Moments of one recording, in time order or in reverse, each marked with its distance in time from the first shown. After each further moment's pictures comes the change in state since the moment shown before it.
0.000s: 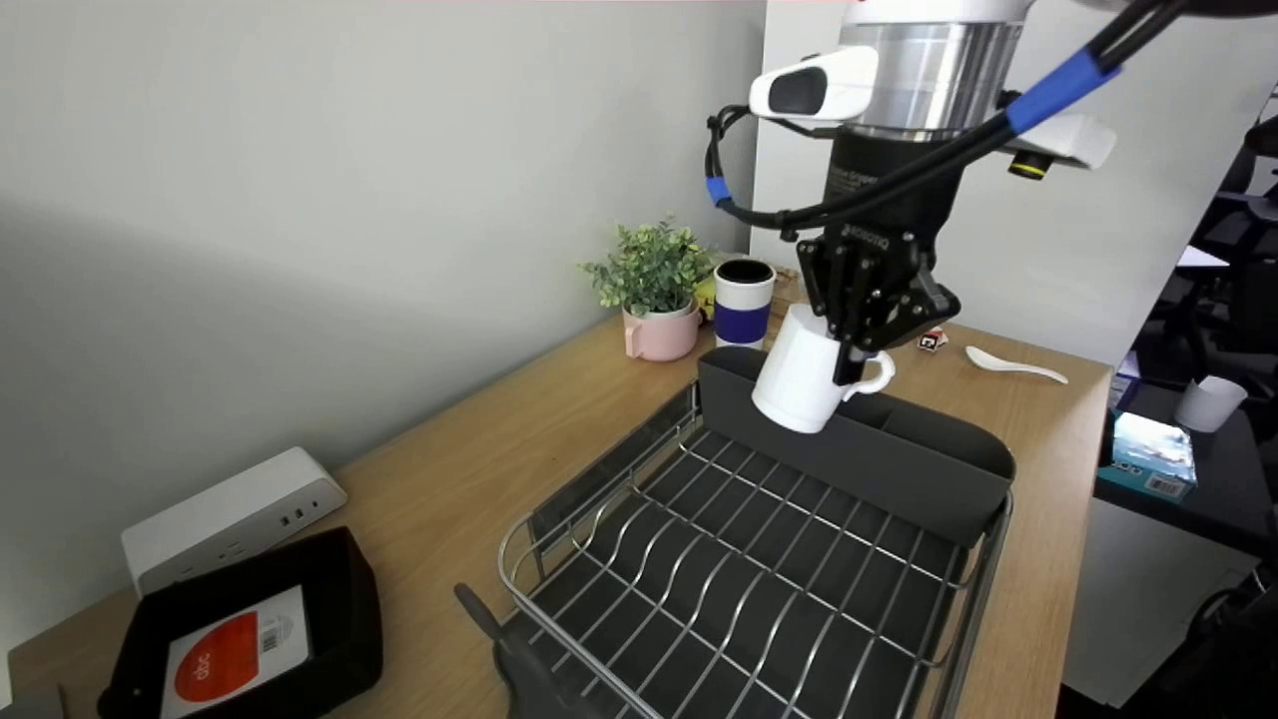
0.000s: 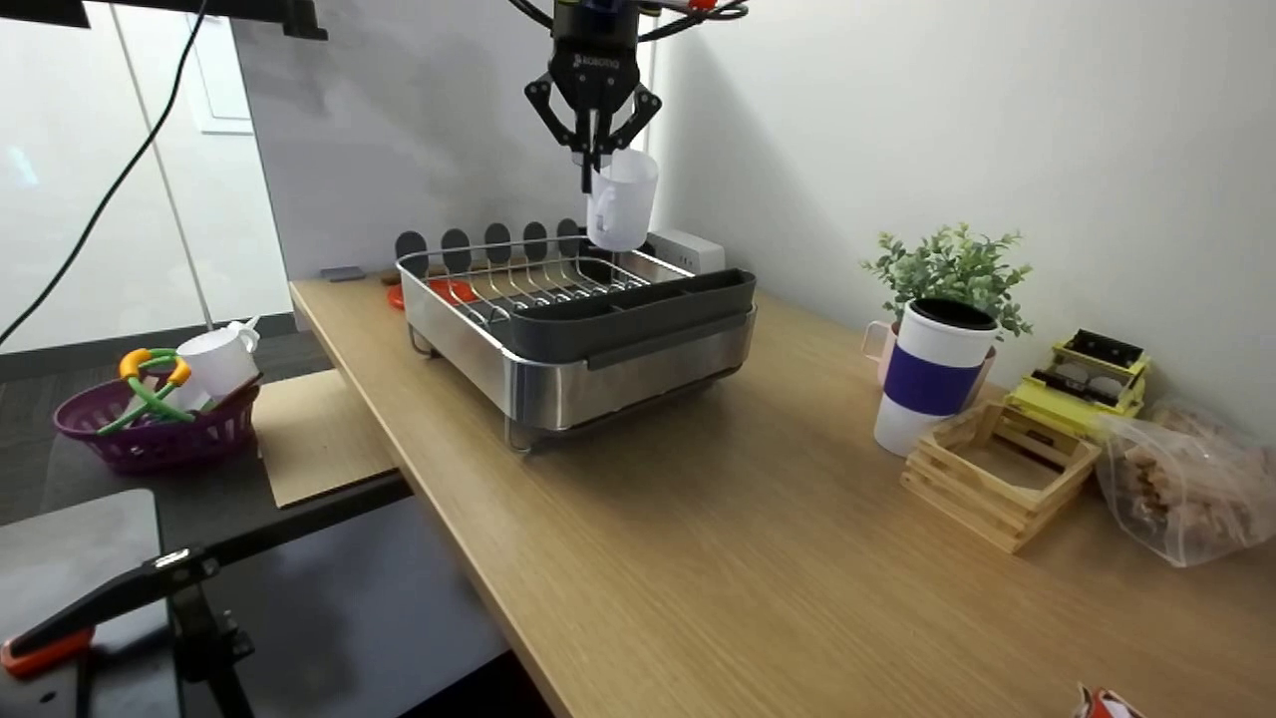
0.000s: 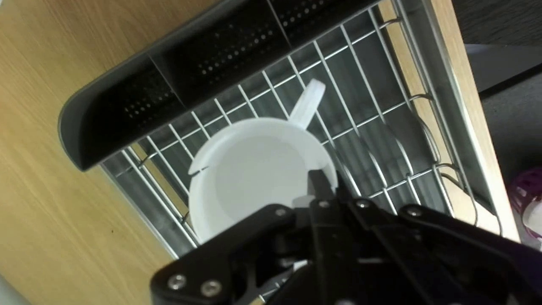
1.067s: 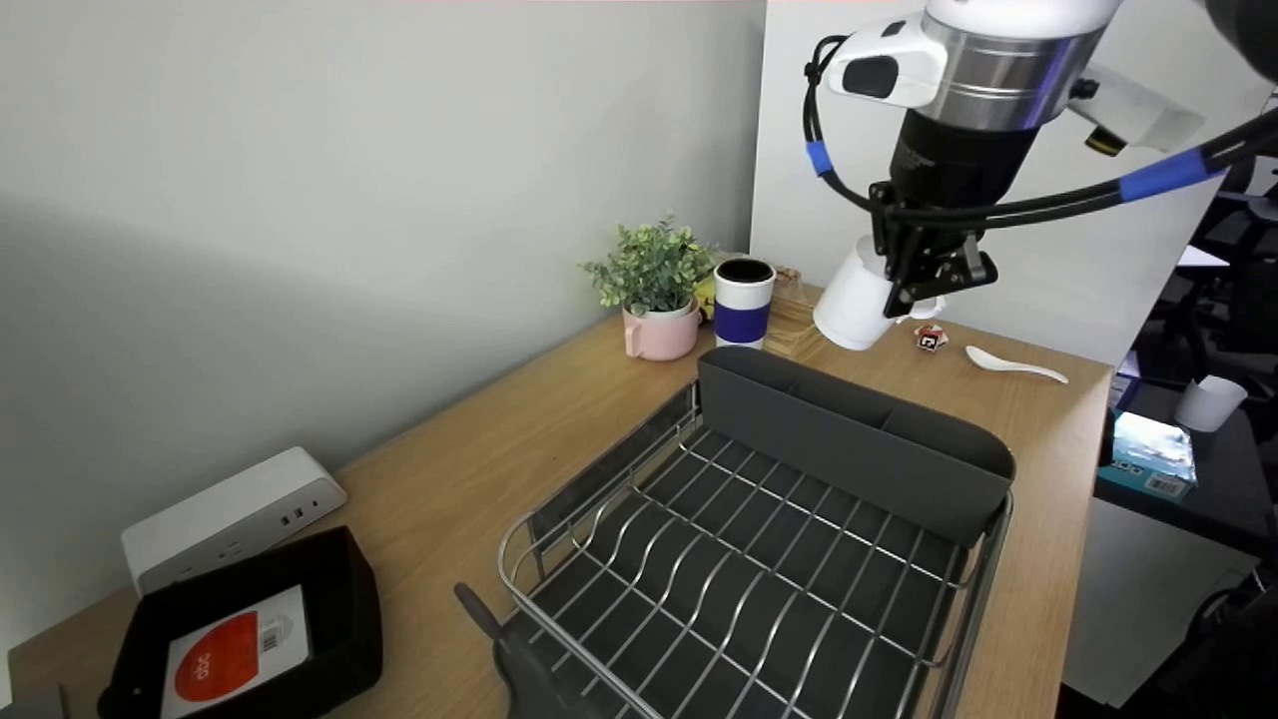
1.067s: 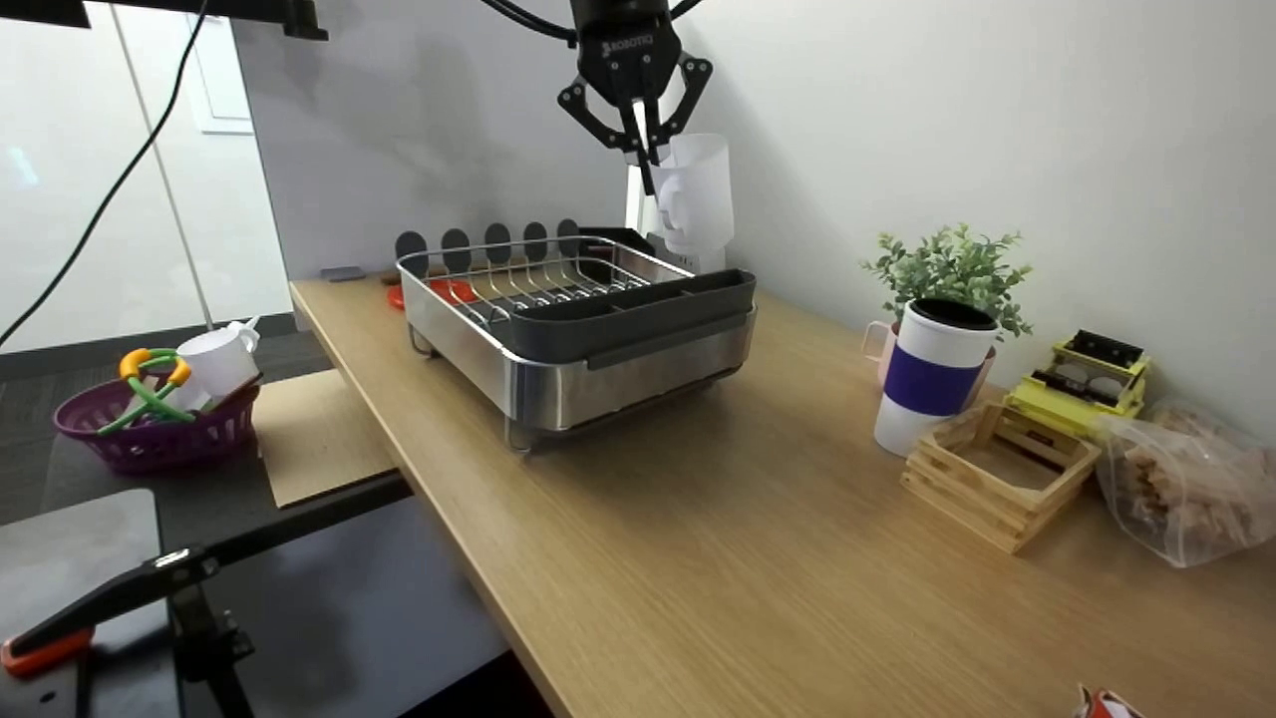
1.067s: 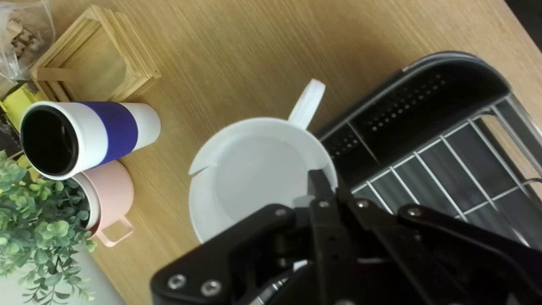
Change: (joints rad) arm -0.020 -0.134 -0.032 -0.159 -0.364 0.062 0.350
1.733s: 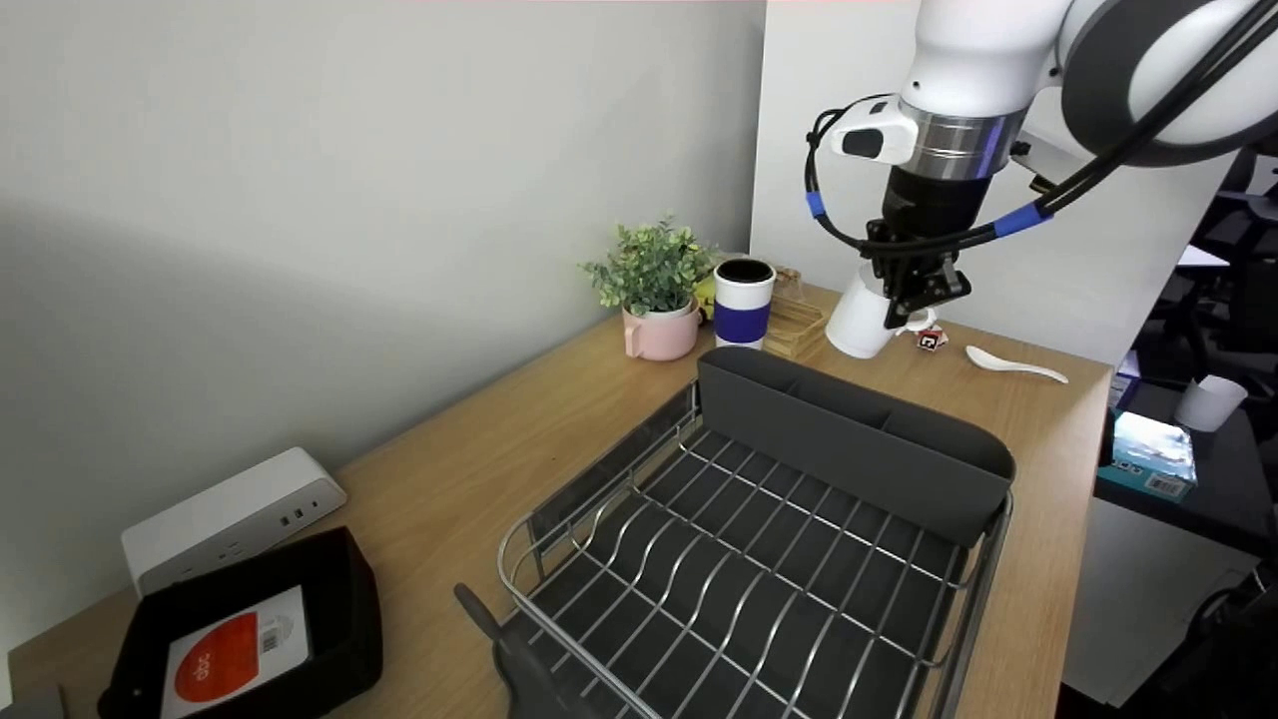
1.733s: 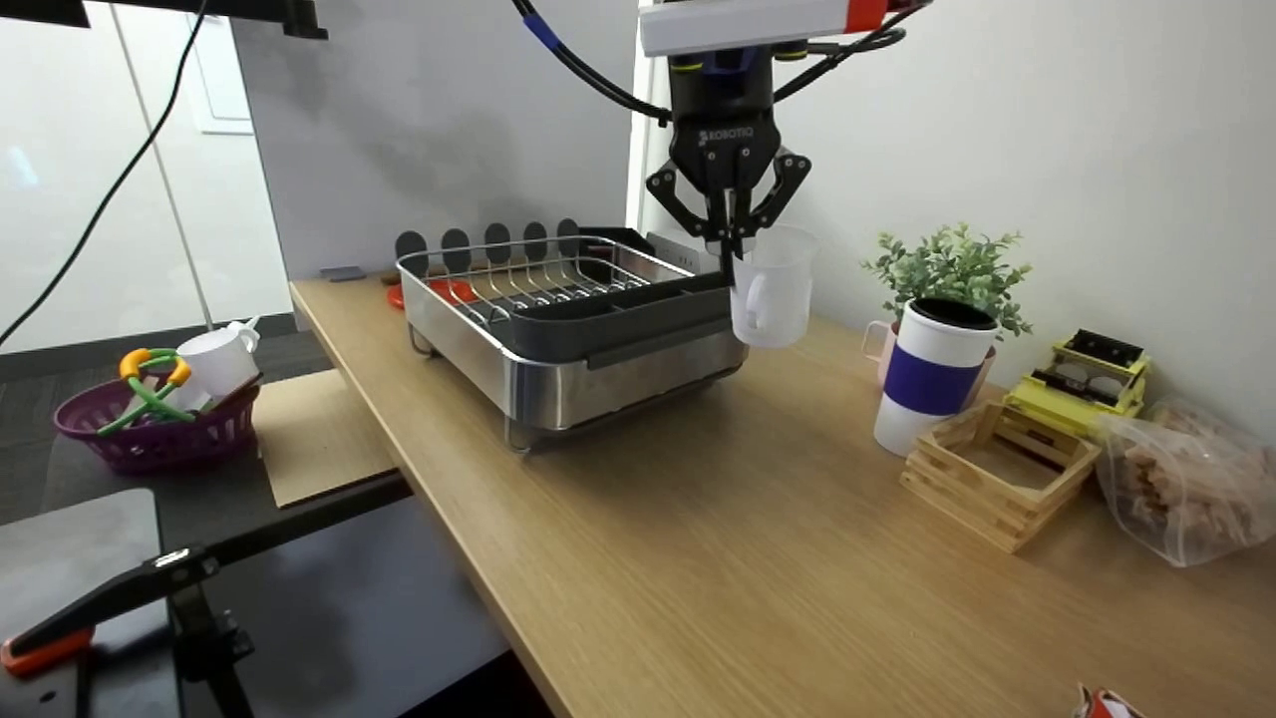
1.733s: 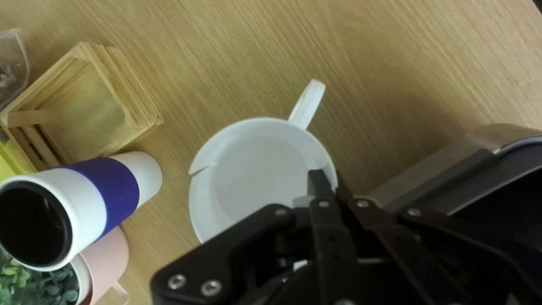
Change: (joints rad) arm -0.126 0.112 -0.057 0.001 0.054 0.106 -0.204
